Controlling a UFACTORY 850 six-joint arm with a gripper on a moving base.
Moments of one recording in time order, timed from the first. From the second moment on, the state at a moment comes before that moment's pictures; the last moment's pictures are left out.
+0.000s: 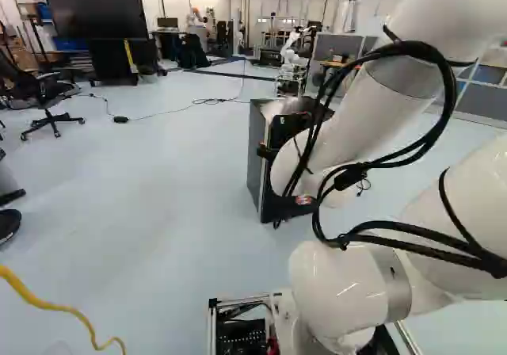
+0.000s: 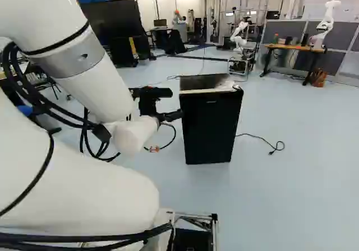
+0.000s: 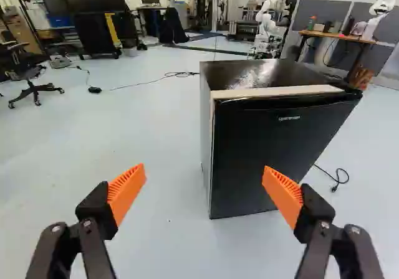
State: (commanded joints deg) arm 0.0 16.0 -5.0 0.0 50.0 0.0
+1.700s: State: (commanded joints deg) arm 6.0 5.6 -14.3 3.7 50.3 0.0
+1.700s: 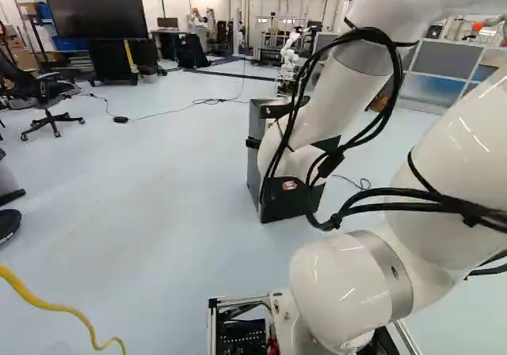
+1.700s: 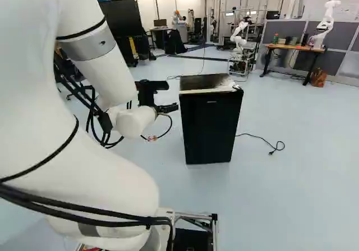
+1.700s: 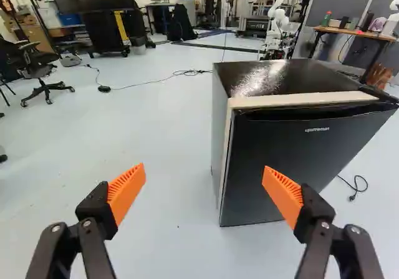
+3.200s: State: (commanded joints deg) arm 19.1 -17.4 -28.2 23.4 59.2 0.0
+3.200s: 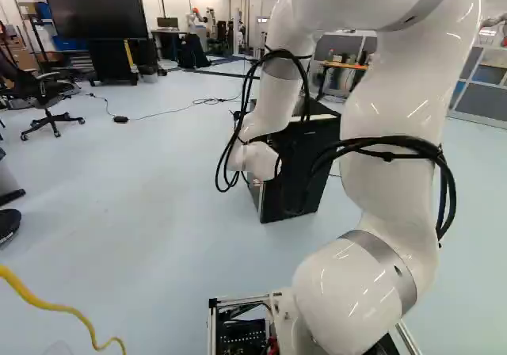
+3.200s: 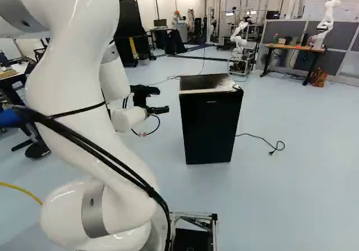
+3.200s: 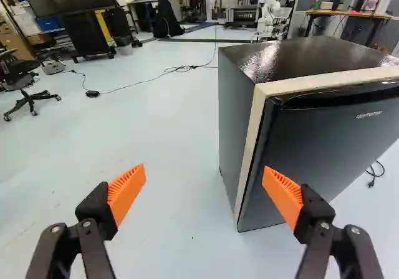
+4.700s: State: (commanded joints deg) arm 22.5 -36.0 -44.8 43.9 70.7 0.0
